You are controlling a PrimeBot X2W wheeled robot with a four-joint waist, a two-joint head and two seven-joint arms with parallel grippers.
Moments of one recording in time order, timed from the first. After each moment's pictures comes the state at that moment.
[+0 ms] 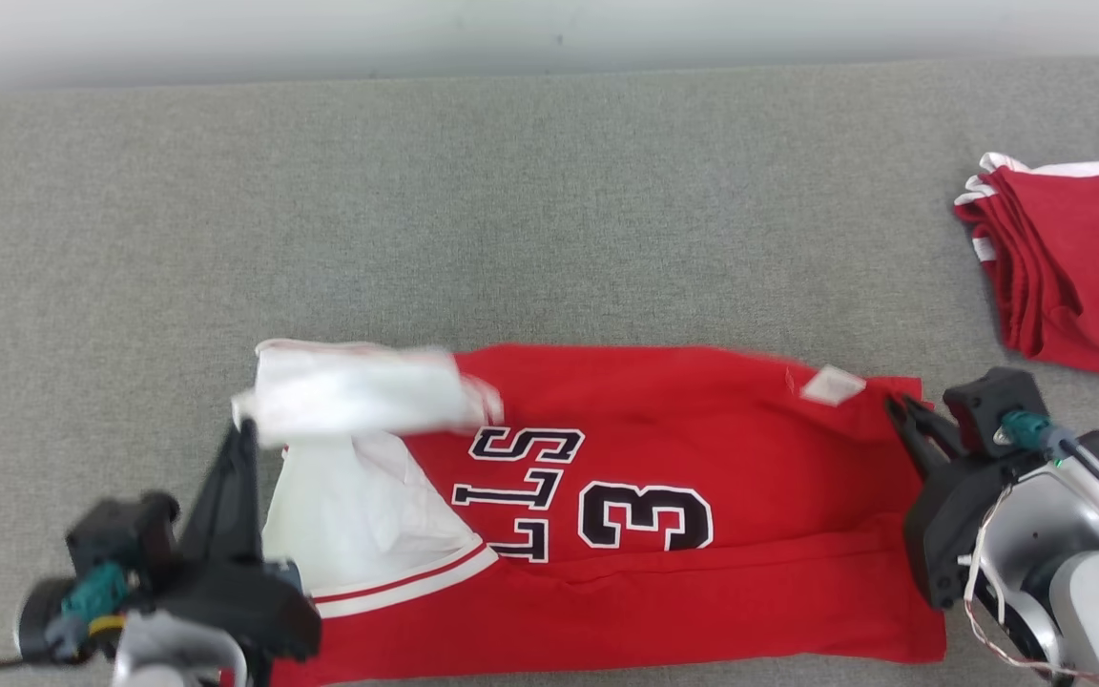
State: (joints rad) left arm -0.29 0.48 -0.49 0.02 -0.69 0.34 -0.13; right arm -0.26 -0.41 0.20 0.01 0.16 0.13 0.47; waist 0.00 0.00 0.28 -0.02
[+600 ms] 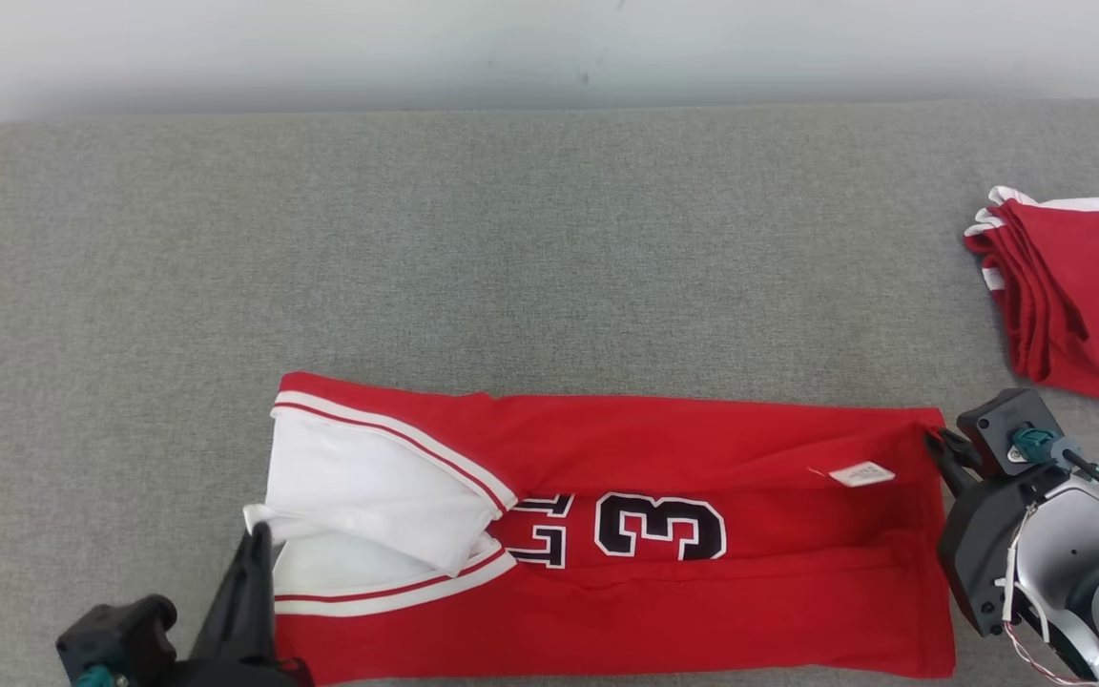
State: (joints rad) left arm -0.07 0.48 -0.47 -0.12 -0.80 0.39 -0.13; right arm -0.23 -0.55 0.26 -0.02 0.18 0.13 0.57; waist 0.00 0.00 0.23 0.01
